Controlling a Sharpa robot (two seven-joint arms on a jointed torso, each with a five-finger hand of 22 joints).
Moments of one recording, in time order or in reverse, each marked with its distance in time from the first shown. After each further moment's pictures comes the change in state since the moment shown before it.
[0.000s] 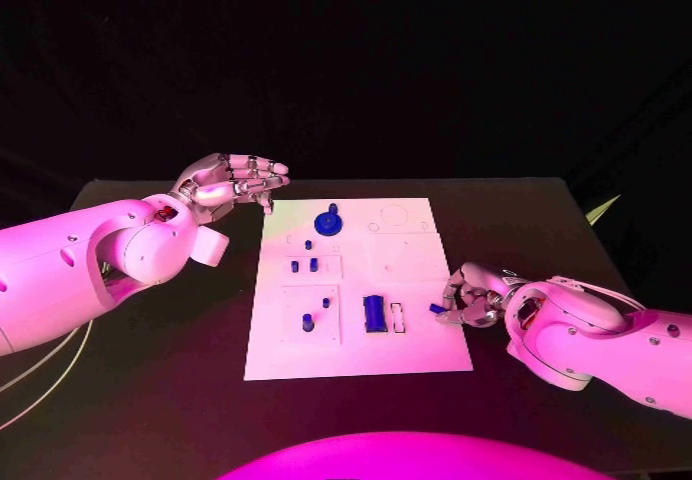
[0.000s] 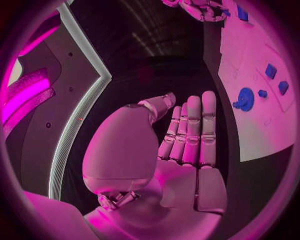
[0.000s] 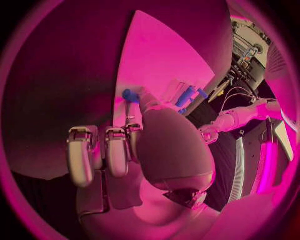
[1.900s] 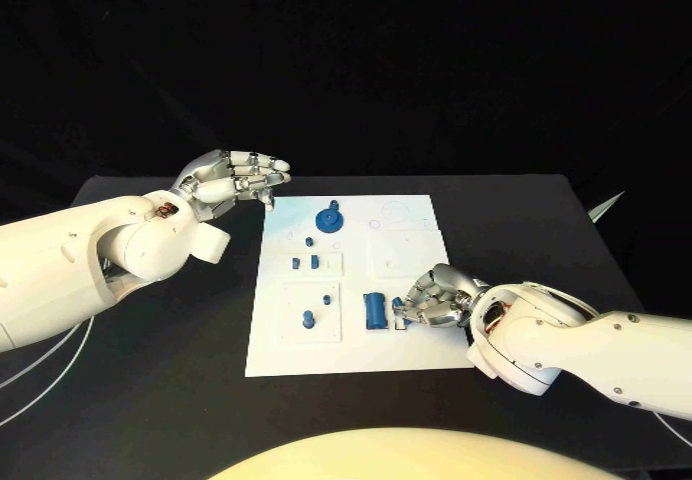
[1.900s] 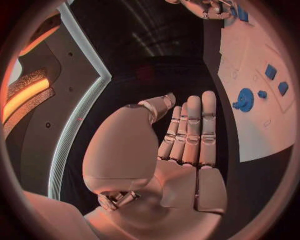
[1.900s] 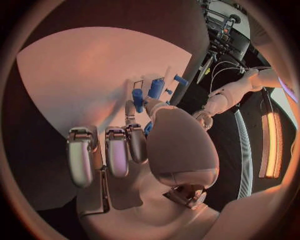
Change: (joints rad) left arm 0.000 -0.003 0.000 0.004 0.001 0.001 -0.002; left_hand -0.004 0.004 0.003 0.003 0.000 0.000 0.000 0.000 -0.001 0.000 0.000 0.004 -0.001 0.000 0.000 0.000 -0.001 0.000 0.000 0.000 0.000 0.000; right arm 0.005 0.109 -0.007 0.035 0.268 -0.119 0.021; right_hand -0.189 -0.032 0.187 0.055 0.067 0.010 -0.003 -0.004 -0.054 0.000 0.000 0.008 0.000 0.000 0.000 0.000 0.000 0.000 0.000 0.000 0.008 0.000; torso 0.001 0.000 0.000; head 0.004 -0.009
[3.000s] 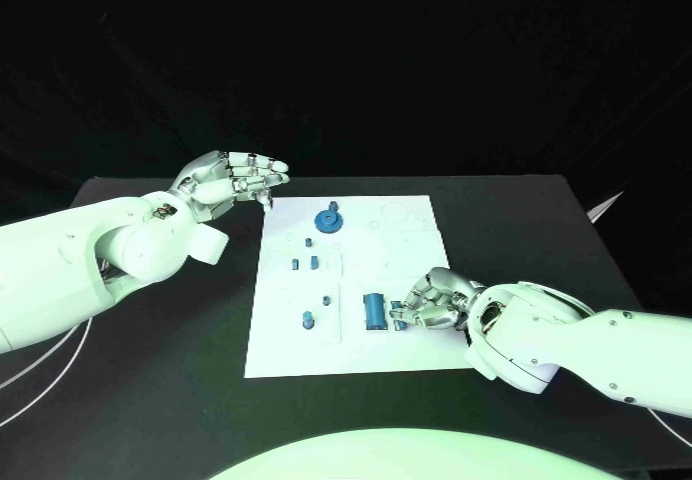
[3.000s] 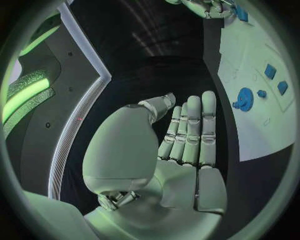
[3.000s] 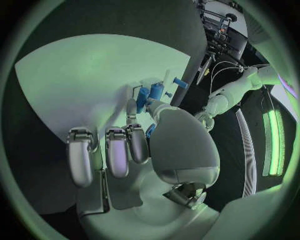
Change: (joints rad) left arm 0.000 -0.003 0.000 0.000 0.000 0.001 -0.001; left_hand 0.000 0.000 0.000 0.000 0.000 0.000 0.000 0.000 0.000 0.000 0.000 0.000 0.000 0.000 0.000 0.000 0.000 0.000 0.000 0.000 0.000 0.000; right arm 0.001 0.009 0.002 -0.010 0.031 0.034 -0.001; right_hand -0.051 -0.003 0.020 -0.003 -0.006 0.026 -0.011 0.022 0.019 0.000 -0.007 0.000 0.000 0.000 0.000 0.000 0.000 0.000 0.000 0.000 0.000 0.000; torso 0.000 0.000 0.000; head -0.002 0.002
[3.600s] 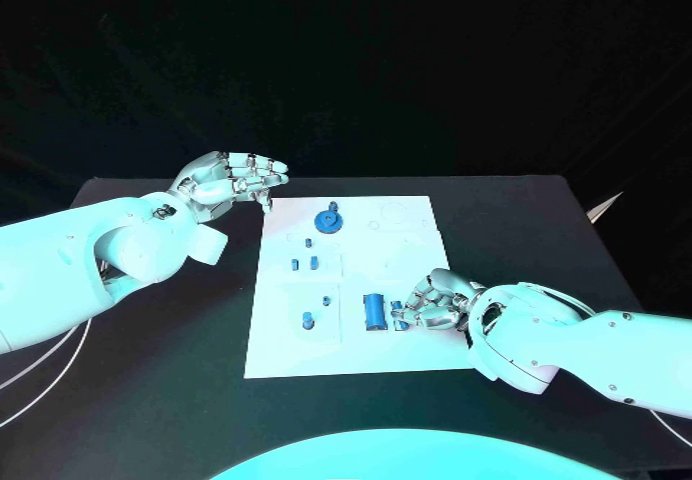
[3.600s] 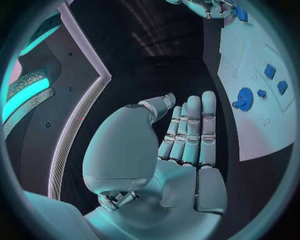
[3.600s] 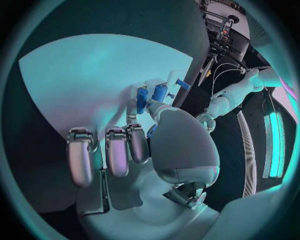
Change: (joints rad) left arm 0.000 -0.001 0.000 0.000 0.000 0.000 0.000; left_hand 0.000 0.000 0.000 0.000 0.000 0.000 0.000 0.000 0.000 0.000 0.000 0.000 -0.001 0.000 0.000 0.000 0.000 0.000 0.000 0.000 0.000 0.000; right arm -0.002 -0.001 -0.002 -0.005 -0.019 0.008 -0.011; right_hand -0.030 -0.009 0.003 -0.003 -0.014 0.000 0.000 0.006 0.006 0.000 0.000 0.000 0.000 -0.004 -0.004 0.000 0.000 0.000 0.000 0.000 0.000 0.000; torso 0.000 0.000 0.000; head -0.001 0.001
